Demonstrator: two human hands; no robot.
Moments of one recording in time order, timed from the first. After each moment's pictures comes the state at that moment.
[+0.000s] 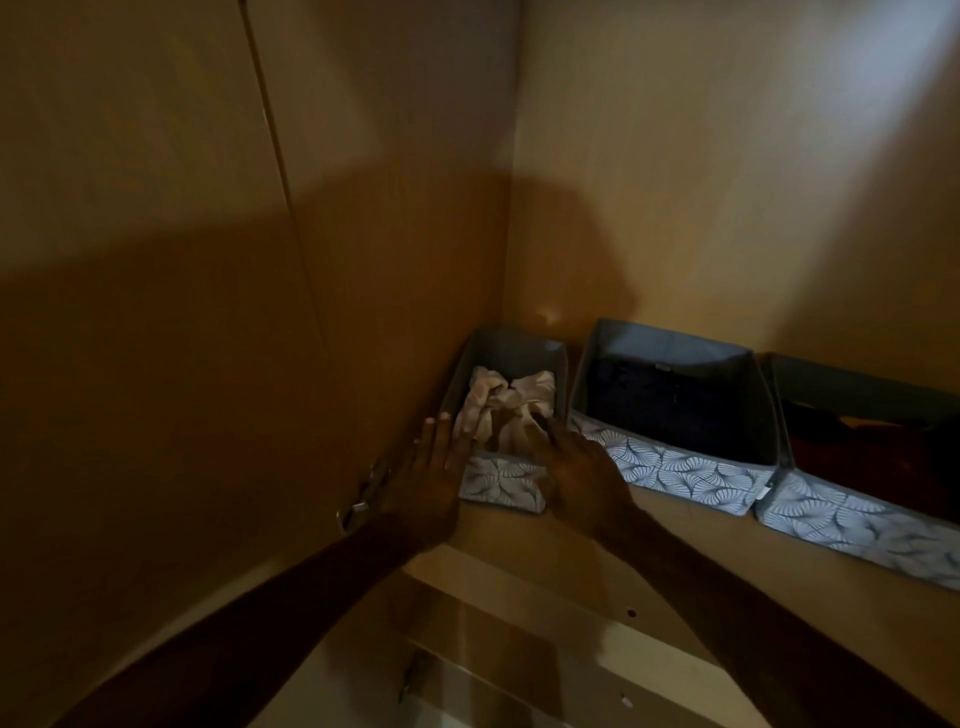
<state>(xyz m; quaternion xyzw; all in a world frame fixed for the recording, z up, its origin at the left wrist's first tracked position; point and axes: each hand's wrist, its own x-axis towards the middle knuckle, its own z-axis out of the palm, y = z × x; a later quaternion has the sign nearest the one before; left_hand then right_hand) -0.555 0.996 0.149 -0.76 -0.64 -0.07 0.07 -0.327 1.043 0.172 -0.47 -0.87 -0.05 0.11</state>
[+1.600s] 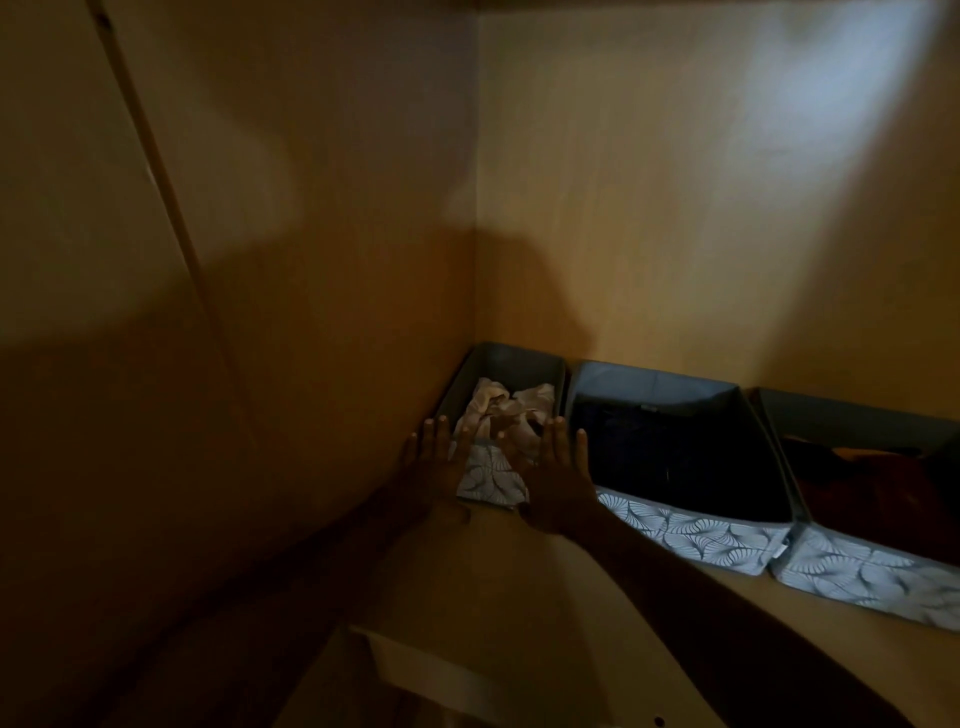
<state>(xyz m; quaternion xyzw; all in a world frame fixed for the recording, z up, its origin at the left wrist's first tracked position) -0.555 1.153 0.167 -0.76 -0.65 0.01 0.01 -0.357 1.148 0.169 -0.59 -0.81 -0.08 0.00</state>
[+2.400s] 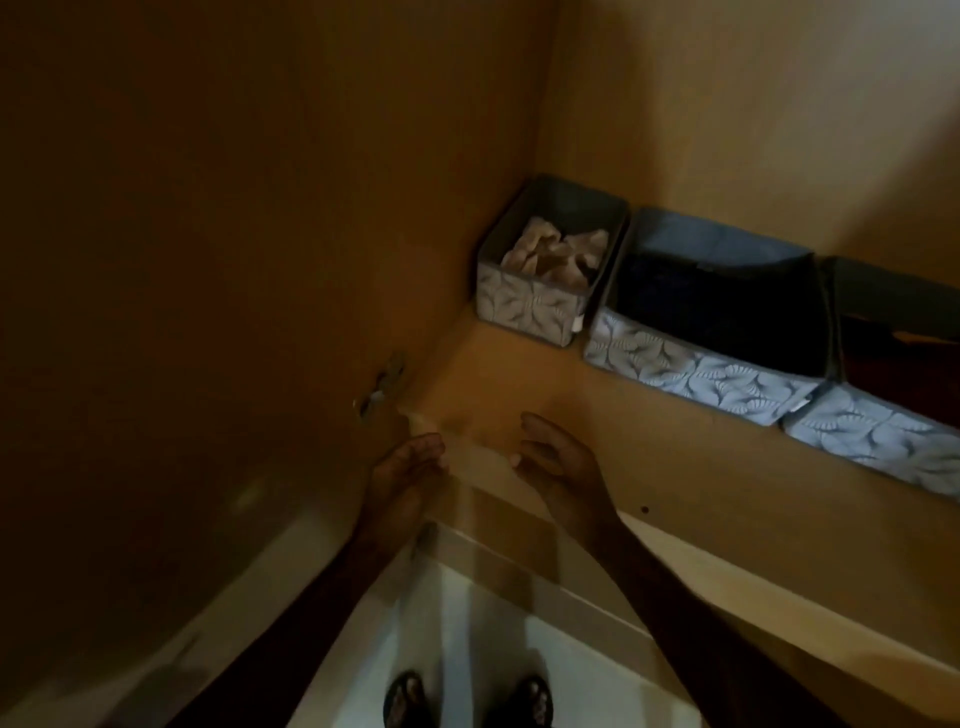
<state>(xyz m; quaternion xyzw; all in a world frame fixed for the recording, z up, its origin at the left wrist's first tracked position) -0.559 0.890 0.109 -0.34 -0.61 -0.54 -0.48 -0.358 0.940 0.123 -0.50 -0.57 0.55 0.35</state>
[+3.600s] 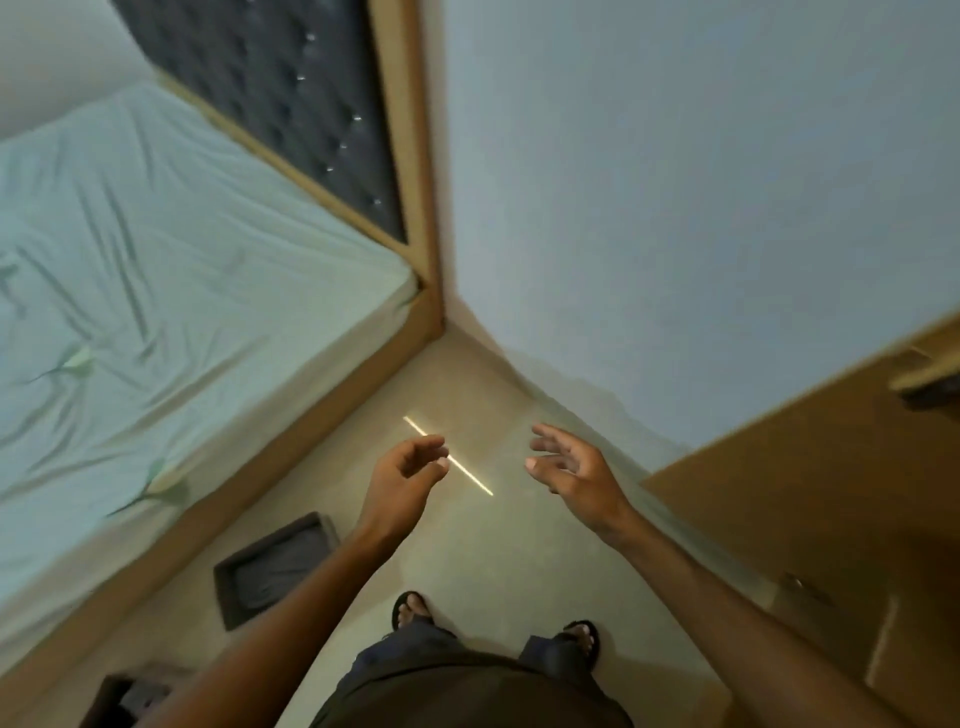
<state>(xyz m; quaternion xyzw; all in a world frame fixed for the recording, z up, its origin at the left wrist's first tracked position) -0.263 0.194 0.055 0.31 -0.70 -0.65 0.01 -0.376 0.401 0.054 0.08 -0.77 0.54 -0.32</state>
